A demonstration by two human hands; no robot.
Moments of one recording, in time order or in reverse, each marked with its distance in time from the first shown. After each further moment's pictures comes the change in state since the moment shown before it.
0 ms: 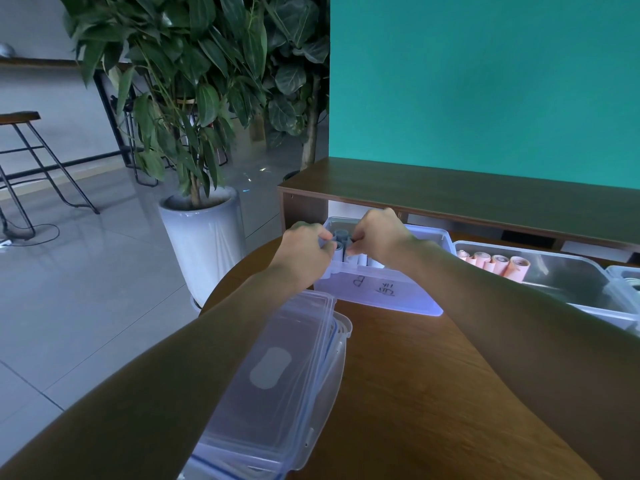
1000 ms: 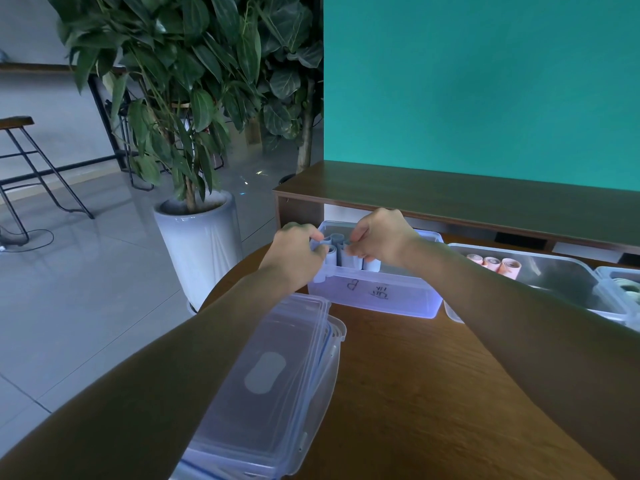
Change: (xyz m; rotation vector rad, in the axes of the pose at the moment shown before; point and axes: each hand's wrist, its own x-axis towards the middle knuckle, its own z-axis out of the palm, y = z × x) left_hand -0.002 0.003 -0.009 -0.012 0.016 0.009; right_hand -0.014 0.014 -0.007 0.340 0.053 0.042
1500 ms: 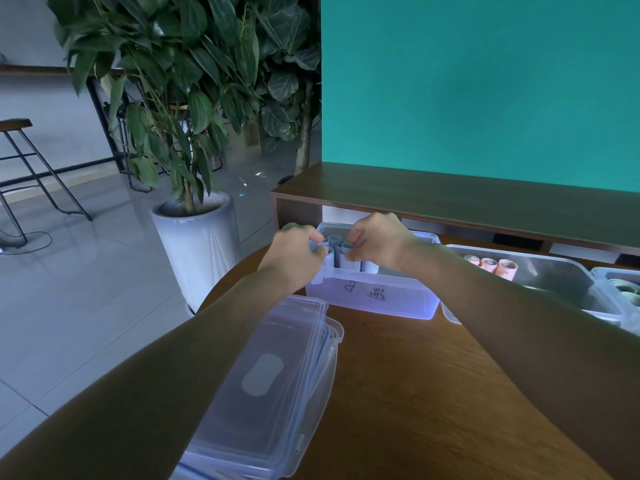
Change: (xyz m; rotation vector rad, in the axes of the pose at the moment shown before) left_hand 0.003 0.002 0.002 0.029 0.007 0.016; right_hand -0.002 0.003 0.001 -0.104 0.004 -0.083
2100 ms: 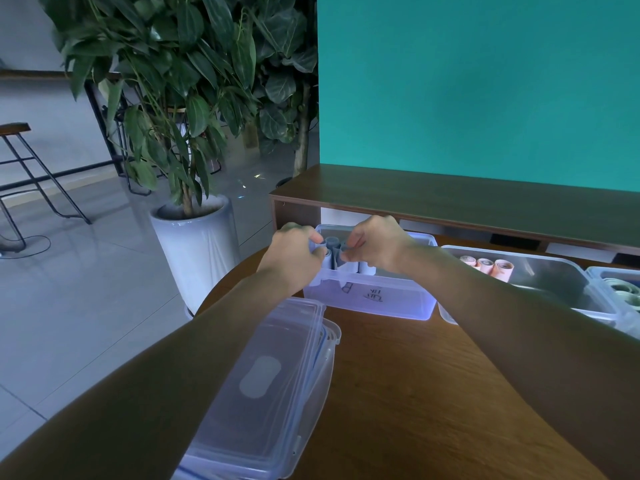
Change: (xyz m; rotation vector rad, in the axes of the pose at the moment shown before) left_hand 0.006 -0.006 0.006 0.025 0.036 0.028; right_hand -0.005 -0.001 -0.002 0.000 0.005 -0.024
